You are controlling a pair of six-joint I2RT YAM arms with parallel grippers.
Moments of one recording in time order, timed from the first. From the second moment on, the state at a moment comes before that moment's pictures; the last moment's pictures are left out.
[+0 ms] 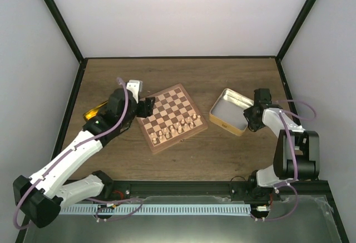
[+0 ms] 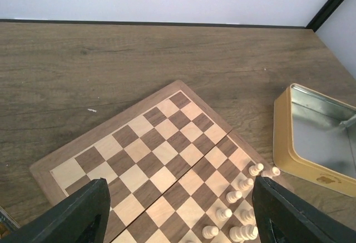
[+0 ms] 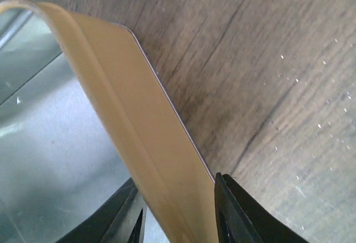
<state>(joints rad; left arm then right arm) -0.61 1.02 0.93 -0.40 -0.15 -0.36 -0.06 1.48 0.83 -0.51 0.06 1.04</state>
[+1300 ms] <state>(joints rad) -0.34 1.39 1.16 -0.17 0.08 -0.30 -0.06 1.77 1.18 -0.49 -0.08 -0.09</state>
